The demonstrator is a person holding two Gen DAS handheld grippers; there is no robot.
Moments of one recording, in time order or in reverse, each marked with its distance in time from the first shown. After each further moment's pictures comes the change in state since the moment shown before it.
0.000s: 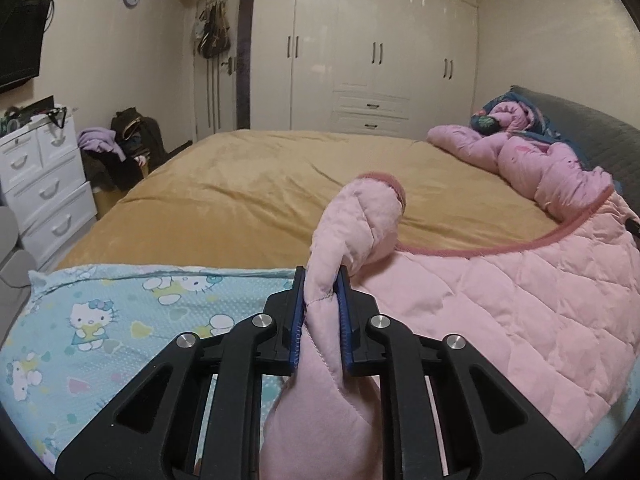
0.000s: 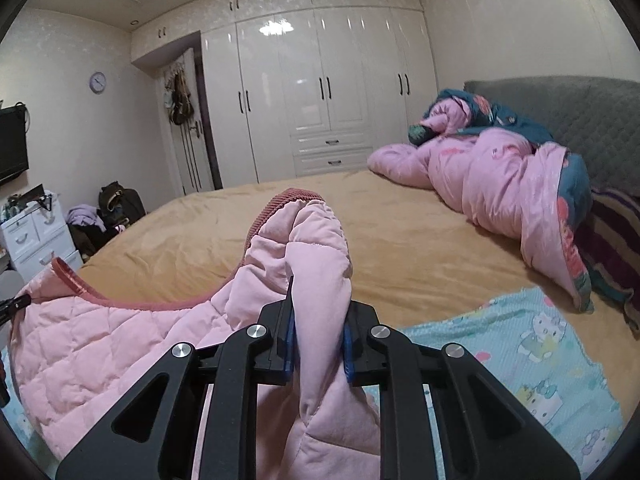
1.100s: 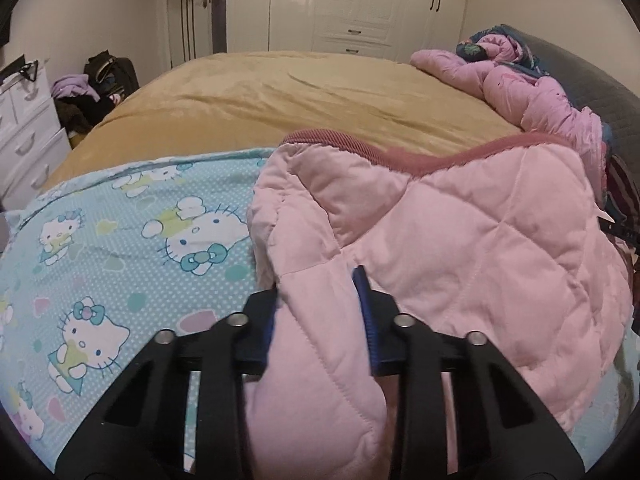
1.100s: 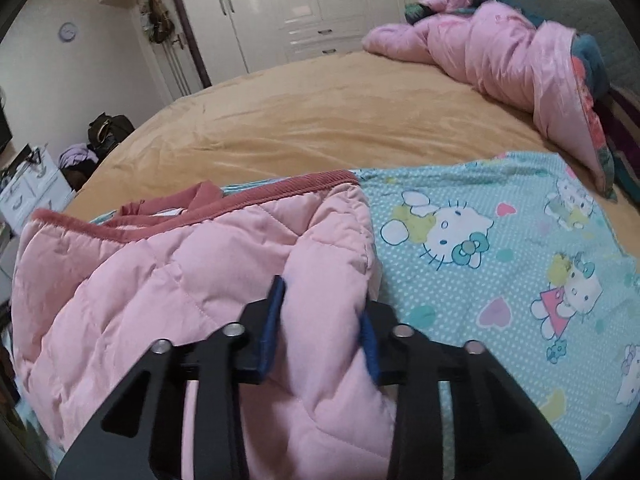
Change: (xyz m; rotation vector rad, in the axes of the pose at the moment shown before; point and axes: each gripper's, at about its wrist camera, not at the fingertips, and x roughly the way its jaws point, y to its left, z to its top) left arm 0.003 -0.008 -0.082 0.030 0.259 -0.091; right arm 0.023 -0.005 -0.098 0.006 0.362 0.025
